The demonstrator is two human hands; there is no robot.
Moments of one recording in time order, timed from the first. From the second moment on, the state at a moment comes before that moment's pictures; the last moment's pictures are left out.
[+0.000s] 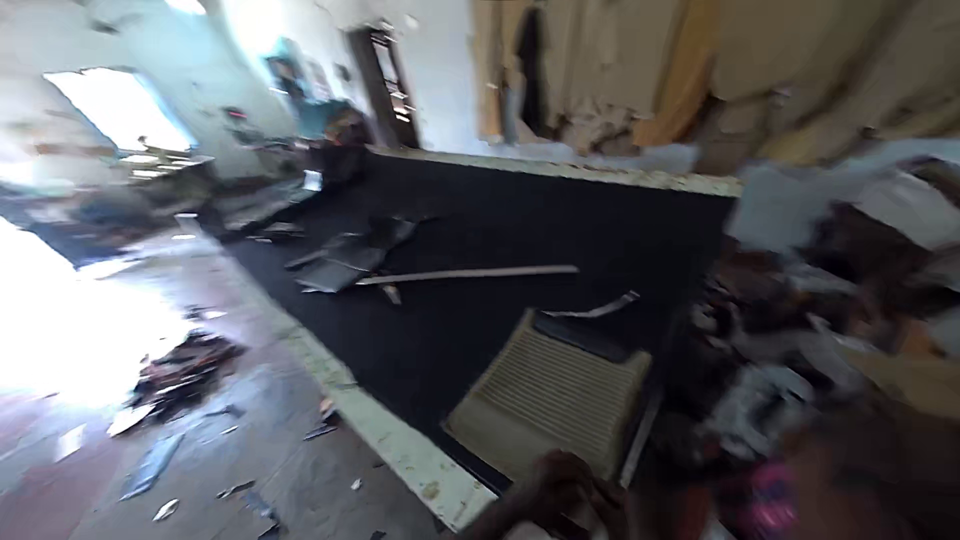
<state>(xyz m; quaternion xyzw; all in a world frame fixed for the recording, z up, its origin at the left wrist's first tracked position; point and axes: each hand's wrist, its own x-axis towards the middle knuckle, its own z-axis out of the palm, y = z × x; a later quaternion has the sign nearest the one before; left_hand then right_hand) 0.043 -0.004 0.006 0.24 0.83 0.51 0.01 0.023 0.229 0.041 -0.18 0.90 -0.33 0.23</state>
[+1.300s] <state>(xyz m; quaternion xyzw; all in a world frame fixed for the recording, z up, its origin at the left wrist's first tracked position) -0.198 0.055 -0.024 0.16 0.98 0.12 -0.05 -0.024 0.235 0.024 -0.05 0.82 -0.49 0.28</state>
